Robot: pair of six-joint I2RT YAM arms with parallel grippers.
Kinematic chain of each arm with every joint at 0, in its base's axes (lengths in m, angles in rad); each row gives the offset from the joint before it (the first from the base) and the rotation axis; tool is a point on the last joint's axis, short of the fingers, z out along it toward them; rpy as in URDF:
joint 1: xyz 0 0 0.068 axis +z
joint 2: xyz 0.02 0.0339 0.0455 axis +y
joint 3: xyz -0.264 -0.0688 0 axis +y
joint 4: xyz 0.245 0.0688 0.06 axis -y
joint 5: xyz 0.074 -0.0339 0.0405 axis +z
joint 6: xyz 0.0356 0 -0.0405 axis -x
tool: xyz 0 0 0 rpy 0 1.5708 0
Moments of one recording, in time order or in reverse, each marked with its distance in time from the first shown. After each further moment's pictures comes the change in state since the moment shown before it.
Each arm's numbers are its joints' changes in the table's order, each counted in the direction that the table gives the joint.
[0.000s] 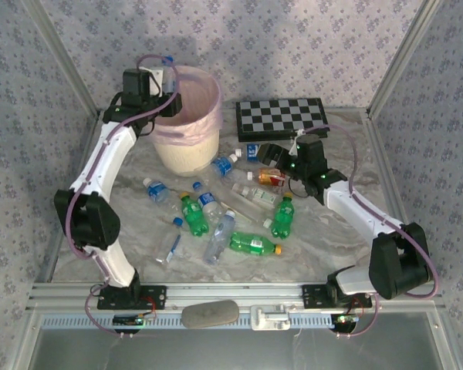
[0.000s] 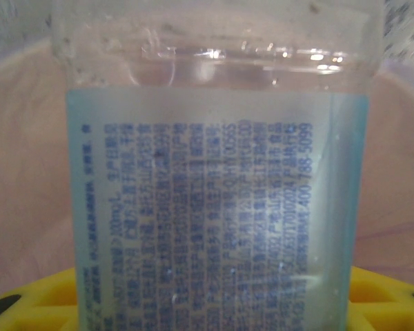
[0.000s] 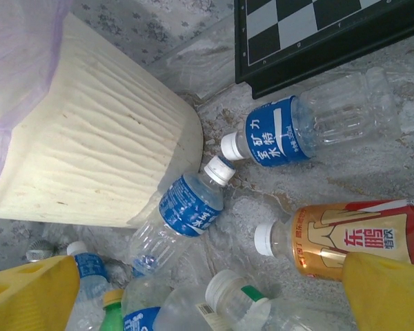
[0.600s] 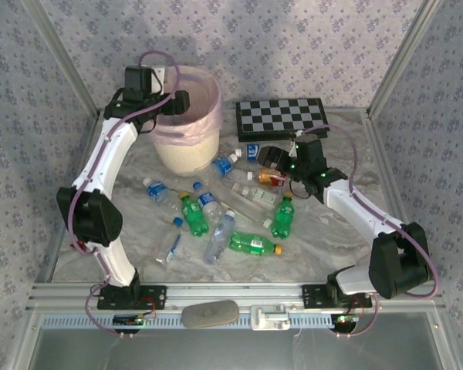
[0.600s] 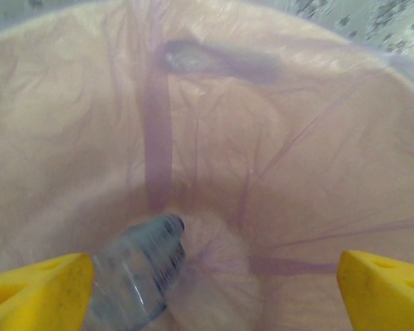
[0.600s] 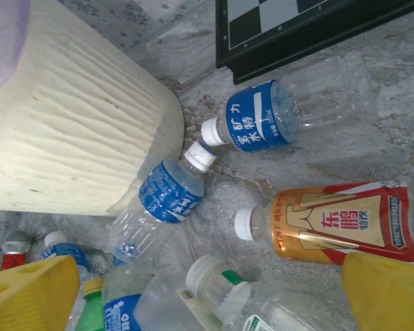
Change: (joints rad) left arm -0.016 0.003 -0.051 -0.045 -0.013 0.018; right arm 0.005 0.006 -0.024 -0.086 -0.028 0.031
